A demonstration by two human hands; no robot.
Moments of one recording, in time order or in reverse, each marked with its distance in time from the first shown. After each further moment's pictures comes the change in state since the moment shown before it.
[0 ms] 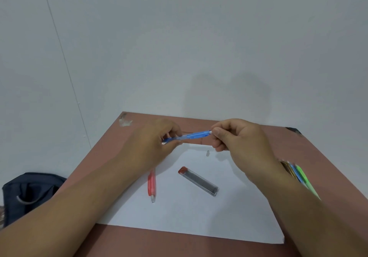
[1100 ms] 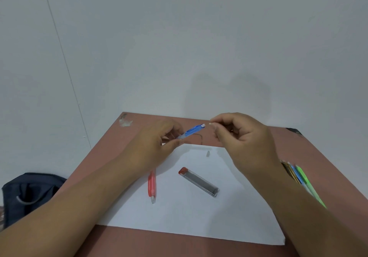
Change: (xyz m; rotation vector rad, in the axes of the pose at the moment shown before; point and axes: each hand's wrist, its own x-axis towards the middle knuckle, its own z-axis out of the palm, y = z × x) left_hand 0.001 0.008 -0.002 -0.121 -0.041 0.026; right_hand -0.007 0.001 0.003 -0.073 0.114 -0.406
